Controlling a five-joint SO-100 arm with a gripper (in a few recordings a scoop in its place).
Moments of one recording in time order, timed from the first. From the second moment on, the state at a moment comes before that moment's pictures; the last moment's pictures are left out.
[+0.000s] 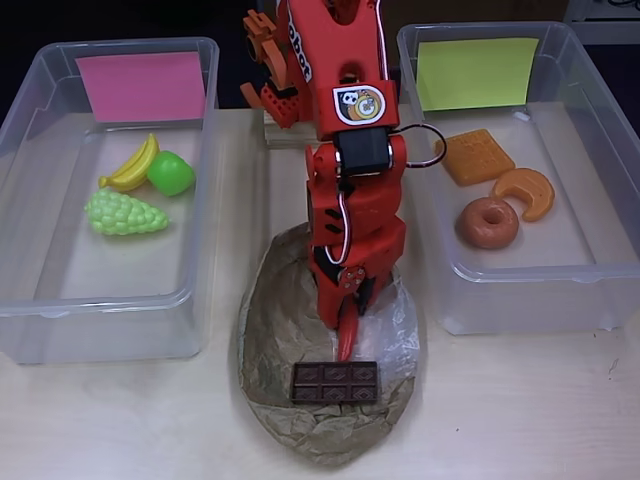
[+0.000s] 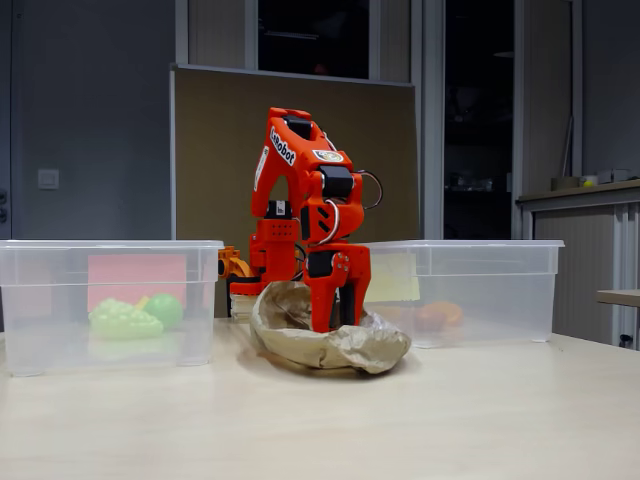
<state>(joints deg) -12.9 67.9 102.7 47.3 61.5</state>
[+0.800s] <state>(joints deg) -10.6 79.6 86.7 68.4 47.5</state>
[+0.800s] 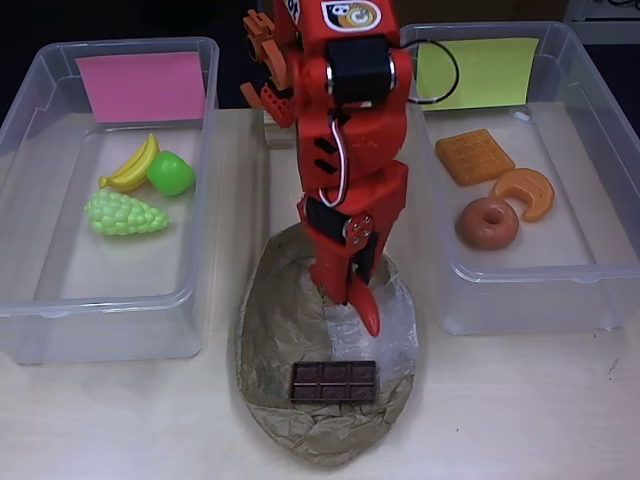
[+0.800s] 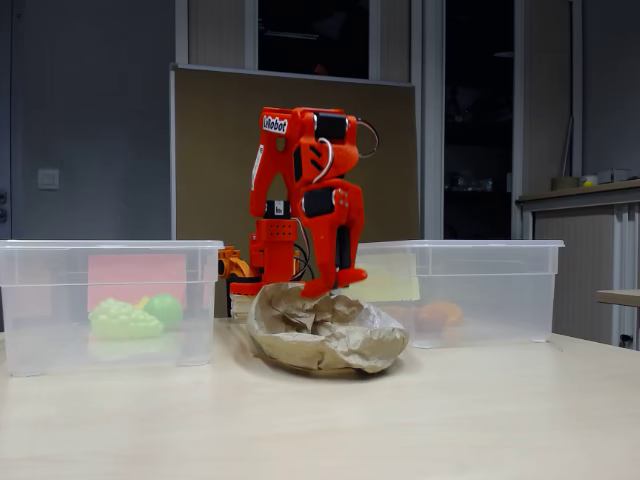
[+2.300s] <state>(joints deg) 37.6 57.4 74.7 76.8 18.5</state>
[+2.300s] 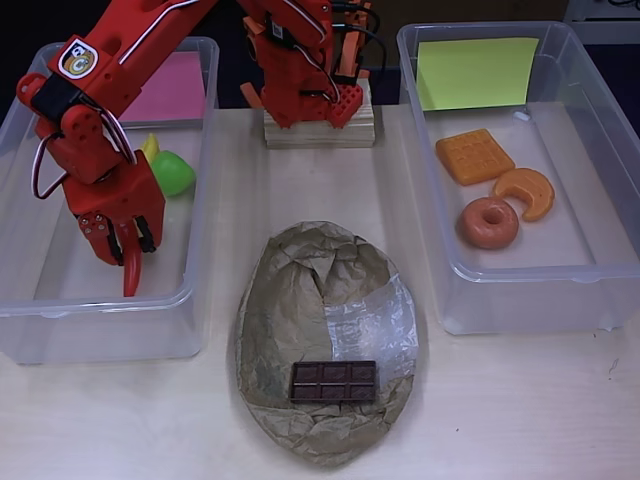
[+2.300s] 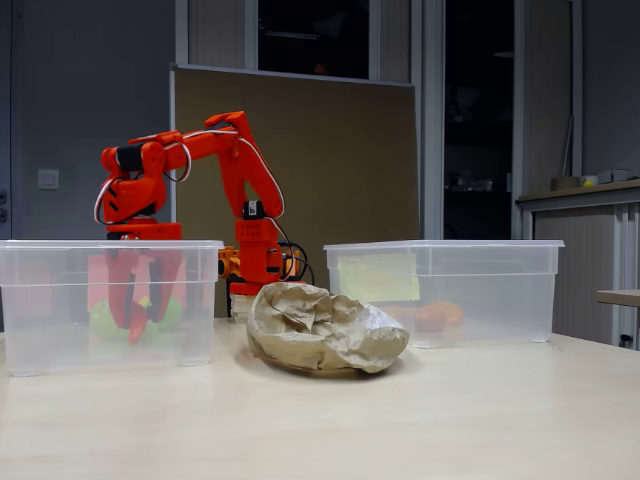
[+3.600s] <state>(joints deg) 20.7 106.5 94.0 72.2 9.9</state>
